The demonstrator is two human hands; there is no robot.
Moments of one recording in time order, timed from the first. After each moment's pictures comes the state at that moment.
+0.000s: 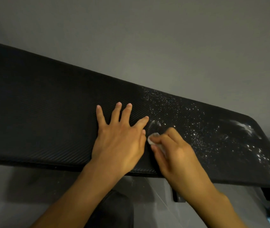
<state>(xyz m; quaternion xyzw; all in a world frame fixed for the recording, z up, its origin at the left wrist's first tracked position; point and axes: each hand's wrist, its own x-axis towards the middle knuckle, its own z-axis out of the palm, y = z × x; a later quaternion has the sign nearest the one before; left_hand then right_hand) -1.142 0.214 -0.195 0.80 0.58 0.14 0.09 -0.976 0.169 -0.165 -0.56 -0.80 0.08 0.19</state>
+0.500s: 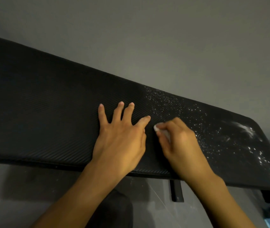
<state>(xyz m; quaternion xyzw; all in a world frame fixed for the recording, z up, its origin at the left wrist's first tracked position) -1.144 0.215 -0.196 0.79 0.58 0.16 0.09 -0.968 0.204 -0.168 -0.60 -0.77 0.05 0.21</state>
